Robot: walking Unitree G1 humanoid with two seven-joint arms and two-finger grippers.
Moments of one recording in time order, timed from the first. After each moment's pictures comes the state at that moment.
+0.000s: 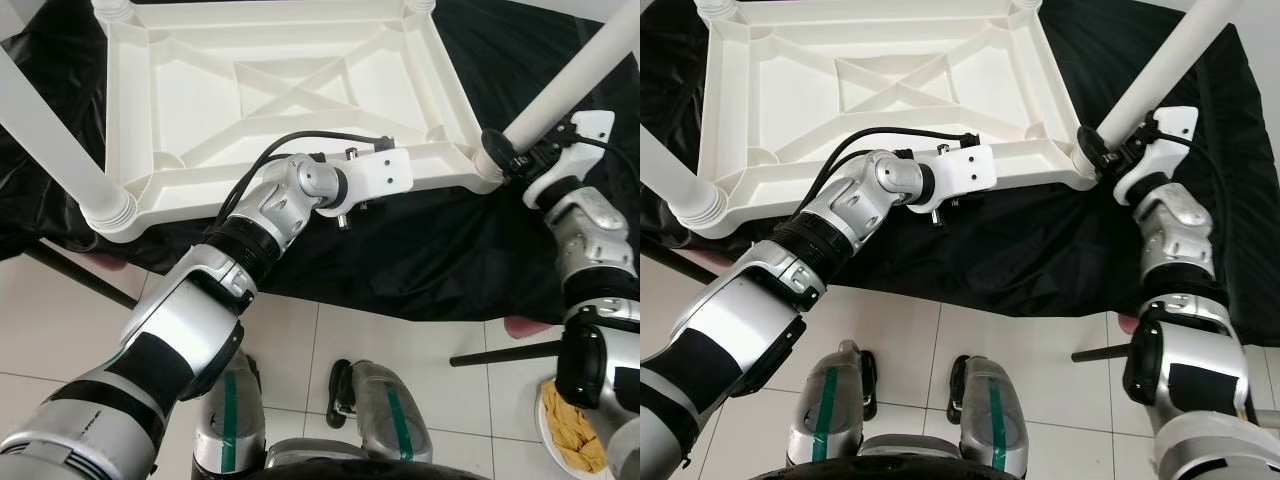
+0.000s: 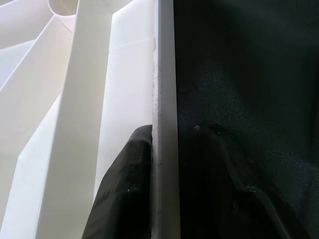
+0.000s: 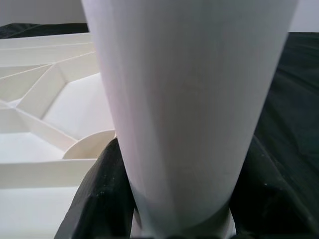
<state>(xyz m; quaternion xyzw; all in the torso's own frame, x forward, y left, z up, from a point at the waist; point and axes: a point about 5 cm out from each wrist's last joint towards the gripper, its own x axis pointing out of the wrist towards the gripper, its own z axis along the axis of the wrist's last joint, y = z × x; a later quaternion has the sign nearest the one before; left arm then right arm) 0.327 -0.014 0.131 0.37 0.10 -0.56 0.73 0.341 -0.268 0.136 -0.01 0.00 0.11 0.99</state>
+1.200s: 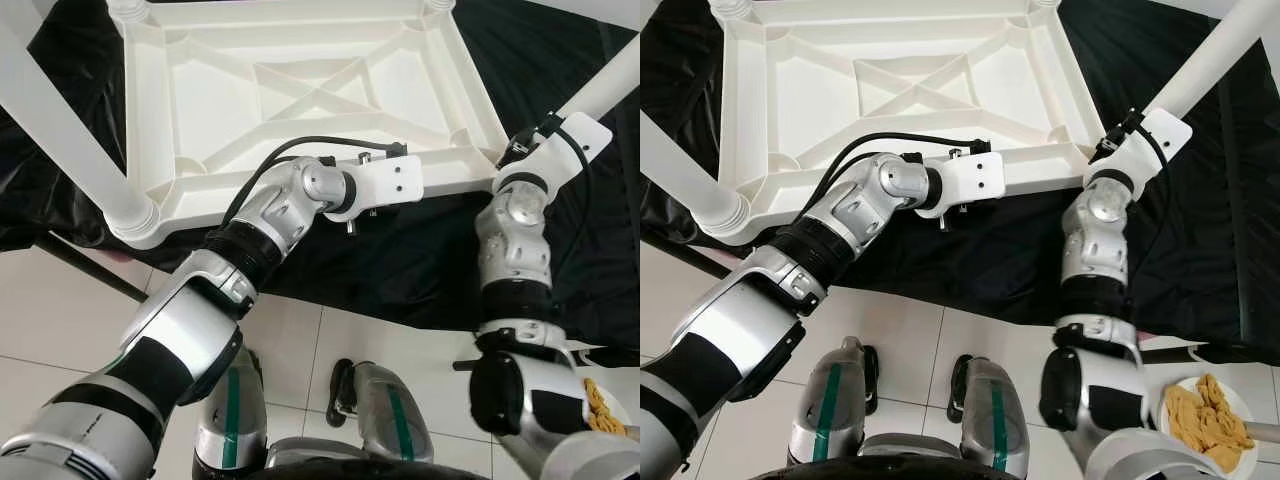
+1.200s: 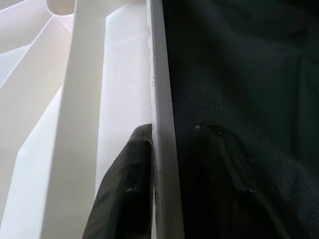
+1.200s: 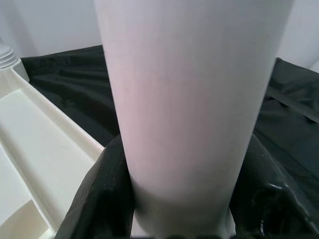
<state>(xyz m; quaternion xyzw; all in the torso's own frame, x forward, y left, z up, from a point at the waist) 0.320 -0.018 0.135 0.37 0.08 -0.59 0.71 0.326 -0.227 0.142 0.06 -0.03 -0.34 0.94</state>
